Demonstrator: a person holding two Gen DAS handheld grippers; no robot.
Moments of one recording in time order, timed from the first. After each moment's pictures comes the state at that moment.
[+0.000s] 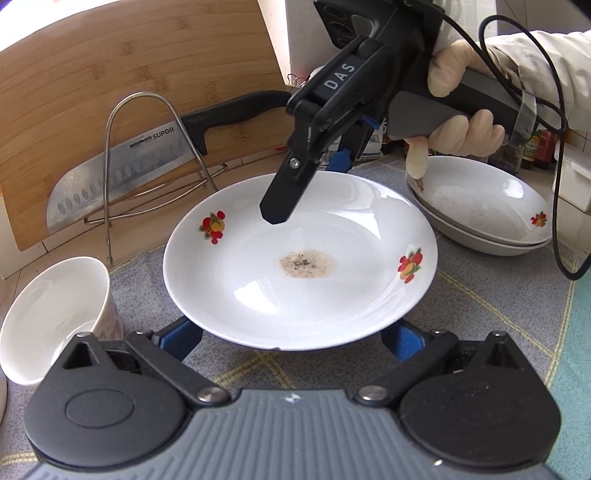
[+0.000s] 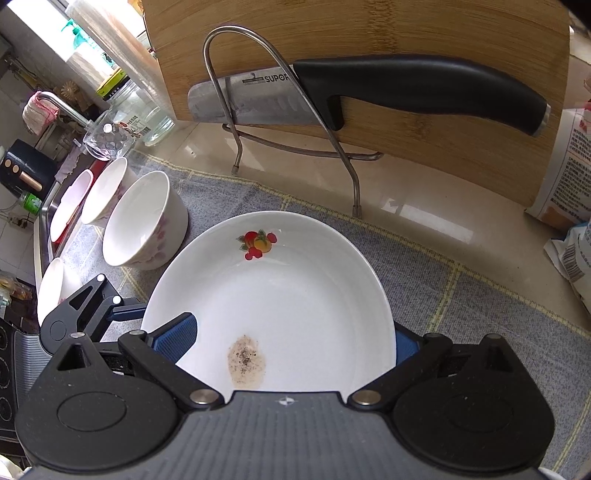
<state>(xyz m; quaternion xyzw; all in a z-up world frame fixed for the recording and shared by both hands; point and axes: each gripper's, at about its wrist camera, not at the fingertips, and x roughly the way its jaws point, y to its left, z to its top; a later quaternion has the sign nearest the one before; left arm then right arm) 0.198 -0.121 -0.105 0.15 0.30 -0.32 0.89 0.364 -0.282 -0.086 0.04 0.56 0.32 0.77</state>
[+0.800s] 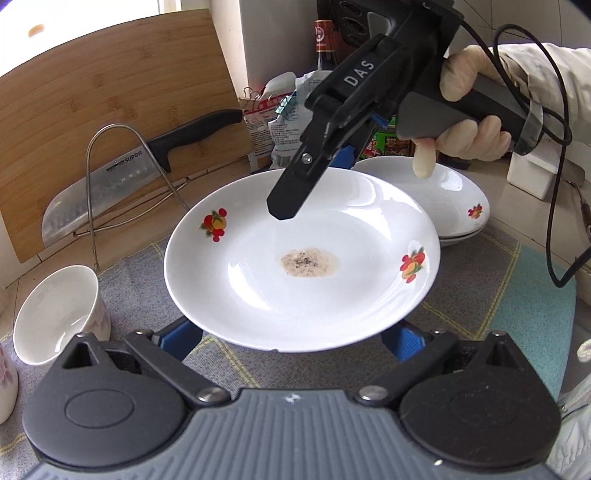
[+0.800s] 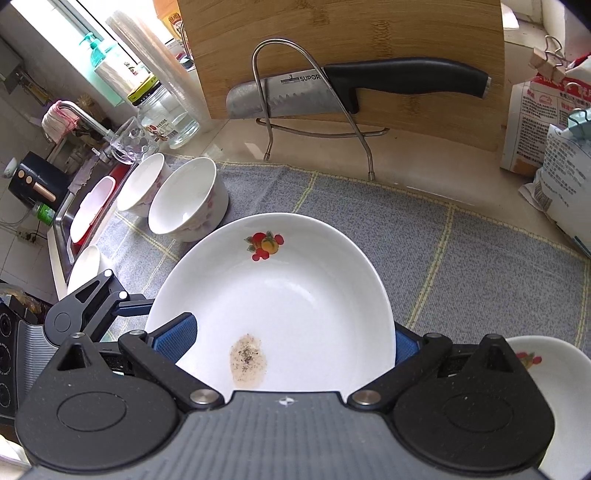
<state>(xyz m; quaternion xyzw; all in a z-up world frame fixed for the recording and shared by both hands) 0.163 -0.131 -0.076 0.17 0.31 -0.35 0.87 0.292 -0.302 -0.052 0.07 0.54 0.31 0.78</state>
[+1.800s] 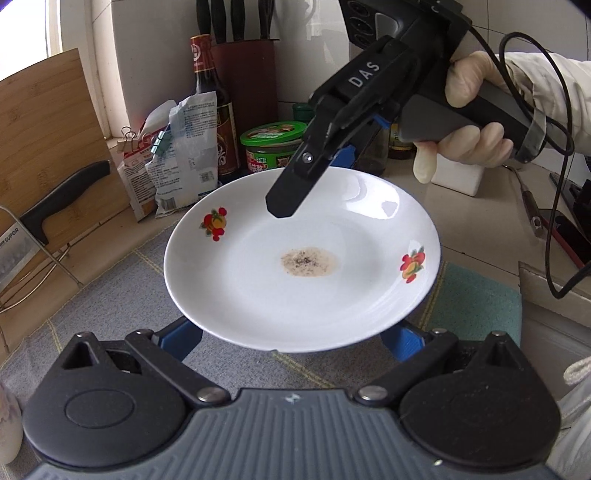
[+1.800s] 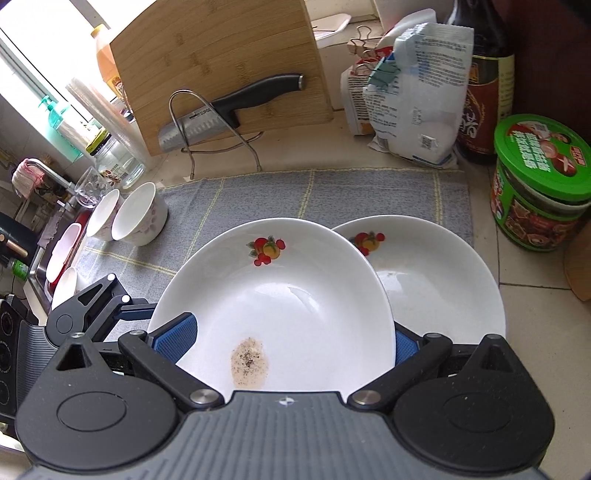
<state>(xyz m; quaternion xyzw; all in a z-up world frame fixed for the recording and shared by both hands) 0.133 -0.226 -0.069 0.20 0.28 -0.46 0.82 0.216 -0.415 -0.039 0.13 0.51 0.20 0.82</state>
